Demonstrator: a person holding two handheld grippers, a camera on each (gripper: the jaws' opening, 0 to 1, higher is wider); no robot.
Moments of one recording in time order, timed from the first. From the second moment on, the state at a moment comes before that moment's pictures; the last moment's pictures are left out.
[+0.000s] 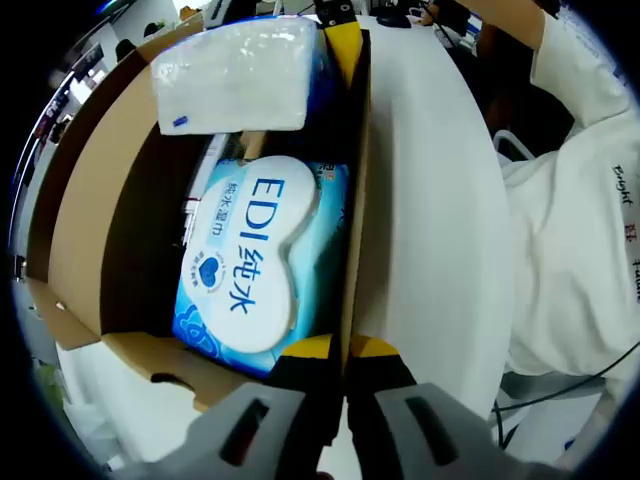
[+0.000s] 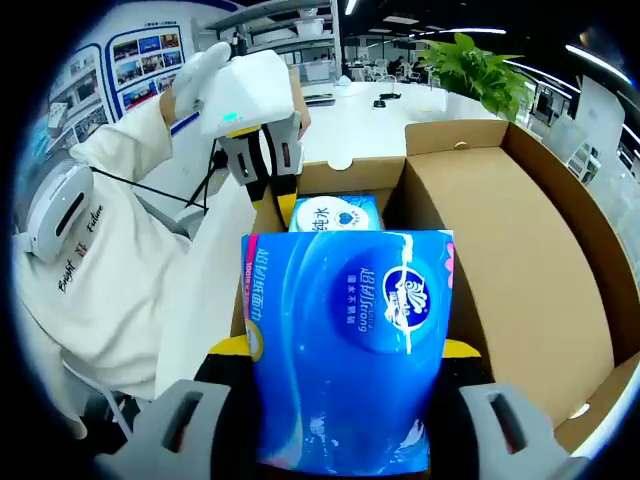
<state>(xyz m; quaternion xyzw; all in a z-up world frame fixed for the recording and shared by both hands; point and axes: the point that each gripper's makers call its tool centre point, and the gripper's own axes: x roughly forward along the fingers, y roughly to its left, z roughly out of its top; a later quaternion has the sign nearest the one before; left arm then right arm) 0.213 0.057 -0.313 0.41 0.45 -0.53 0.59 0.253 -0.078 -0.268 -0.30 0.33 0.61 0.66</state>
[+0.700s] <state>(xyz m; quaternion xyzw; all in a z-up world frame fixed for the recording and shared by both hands) 0.180 0.055 -0.318 0.41 0.45 -0.53 0.59 0.271 -0.087 -0.257 -0.42 0.36 0.56 0.62</state>
